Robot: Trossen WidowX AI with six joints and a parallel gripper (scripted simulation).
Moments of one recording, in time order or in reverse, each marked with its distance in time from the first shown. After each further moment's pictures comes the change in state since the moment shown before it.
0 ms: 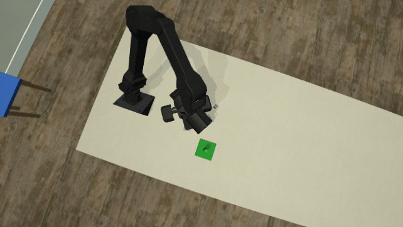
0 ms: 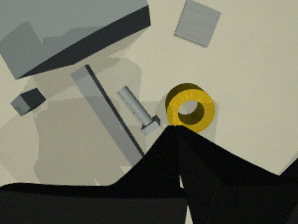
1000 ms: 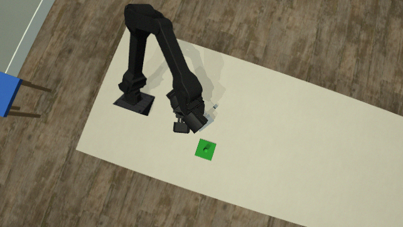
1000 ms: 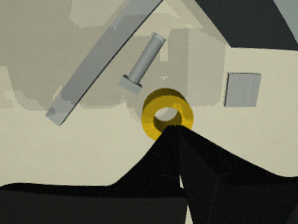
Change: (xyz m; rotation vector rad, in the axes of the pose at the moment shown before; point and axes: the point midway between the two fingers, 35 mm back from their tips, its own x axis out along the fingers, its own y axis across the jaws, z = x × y) arm 0.010 -0.011 -0.004 -1.224 -0.006 -0.004
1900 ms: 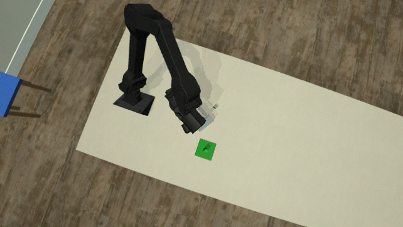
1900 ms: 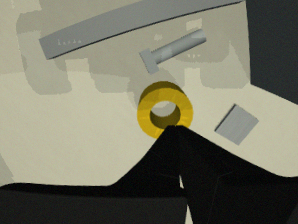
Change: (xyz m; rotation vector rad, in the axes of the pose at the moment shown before) arm 0.007 -0.001 -0.006 -0.551 0.001 0.000
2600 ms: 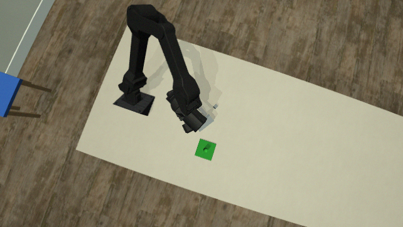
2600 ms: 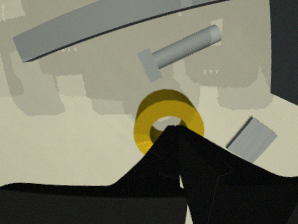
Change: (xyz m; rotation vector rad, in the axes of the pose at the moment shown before) arm 0.027 0.000 0.000 -0.006 0.002 0.000
